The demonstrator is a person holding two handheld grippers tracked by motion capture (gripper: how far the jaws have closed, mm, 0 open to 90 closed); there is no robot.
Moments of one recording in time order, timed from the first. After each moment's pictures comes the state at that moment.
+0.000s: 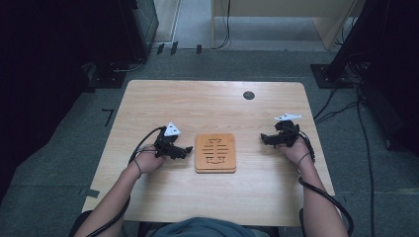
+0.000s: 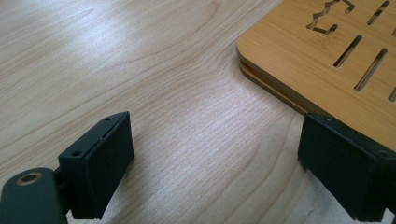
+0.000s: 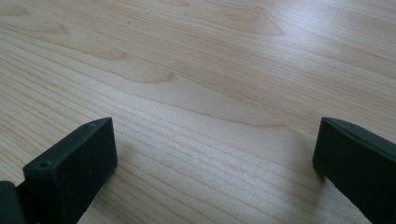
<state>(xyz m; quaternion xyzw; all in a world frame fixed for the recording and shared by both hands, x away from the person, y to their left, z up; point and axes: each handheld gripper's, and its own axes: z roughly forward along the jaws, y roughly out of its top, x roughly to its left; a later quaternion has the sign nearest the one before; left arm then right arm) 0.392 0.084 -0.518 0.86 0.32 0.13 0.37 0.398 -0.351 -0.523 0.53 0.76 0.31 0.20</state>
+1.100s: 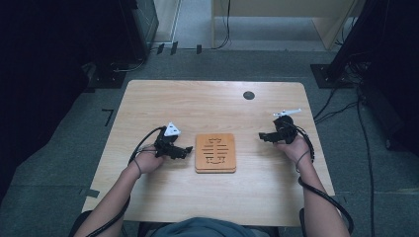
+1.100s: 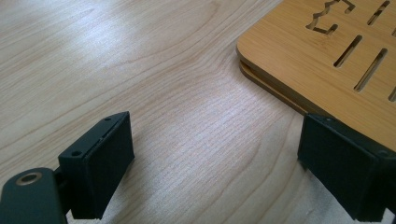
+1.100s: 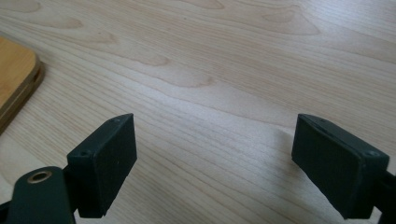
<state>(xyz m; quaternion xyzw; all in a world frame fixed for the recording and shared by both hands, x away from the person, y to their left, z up) 0.392 0.084 -0.518 0.86 0.32 0.13 0.37 0.401 -0.344 -0.501 0.54 0.77 0.31 0.12</state>
